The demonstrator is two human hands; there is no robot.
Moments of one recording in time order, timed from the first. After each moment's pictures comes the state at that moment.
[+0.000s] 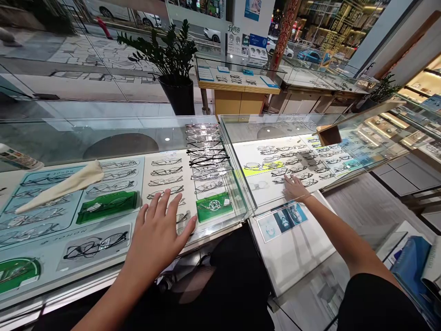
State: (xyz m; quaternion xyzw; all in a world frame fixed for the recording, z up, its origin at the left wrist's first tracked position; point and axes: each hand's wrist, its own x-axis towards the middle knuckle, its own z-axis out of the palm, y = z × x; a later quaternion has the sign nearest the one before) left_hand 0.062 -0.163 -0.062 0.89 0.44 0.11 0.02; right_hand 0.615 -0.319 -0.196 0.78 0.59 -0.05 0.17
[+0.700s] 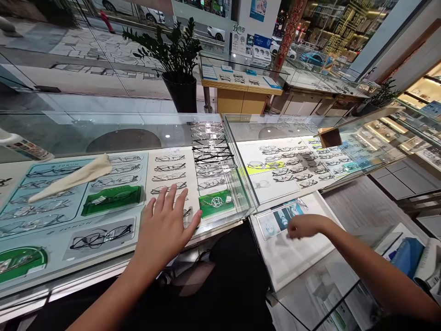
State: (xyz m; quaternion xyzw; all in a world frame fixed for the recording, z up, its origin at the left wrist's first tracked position) left_hand 0.065 -0.167 -0.059 0.89 0.44 0.11 0.03; right_hand 0.469 -0.373 -0.055 0.64 0.55 -0.48 0.22
